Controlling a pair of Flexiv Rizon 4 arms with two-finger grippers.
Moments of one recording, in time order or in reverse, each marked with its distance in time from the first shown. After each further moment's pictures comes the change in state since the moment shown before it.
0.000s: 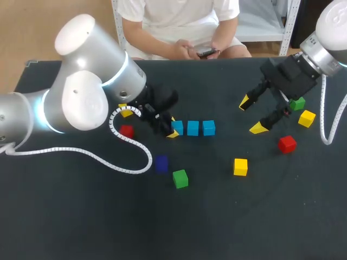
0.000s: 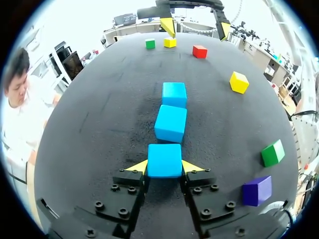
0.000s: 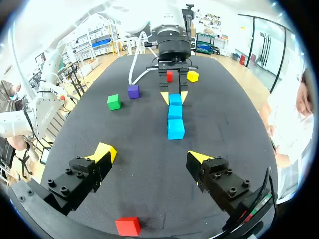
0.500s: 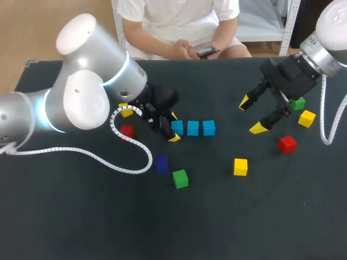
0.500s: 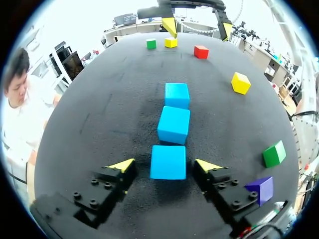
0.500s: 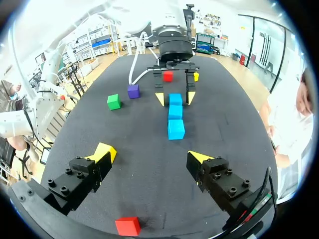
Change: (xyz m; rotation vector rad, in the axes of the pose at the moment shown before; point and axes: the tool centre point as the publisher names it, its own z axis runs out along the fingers) left arm -0.001 0.003 0.001 0.000 -0.001 -0.003; right arm 0.000 0.000 0.000 0.000 0.000 0.000
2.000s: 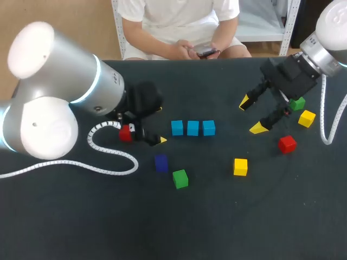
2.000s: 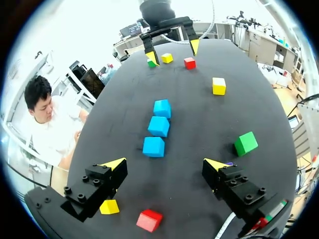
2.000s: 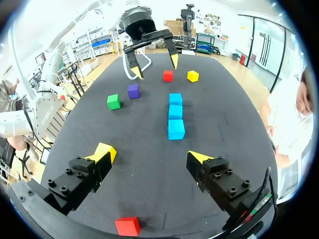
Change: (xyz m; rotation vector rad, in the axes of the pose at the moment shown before) left arm -0.001 -0.040 -0.085 -0.236 -0.030 0.095; right arm 0.000 0.000 0.000 0.000 0.000 0.000
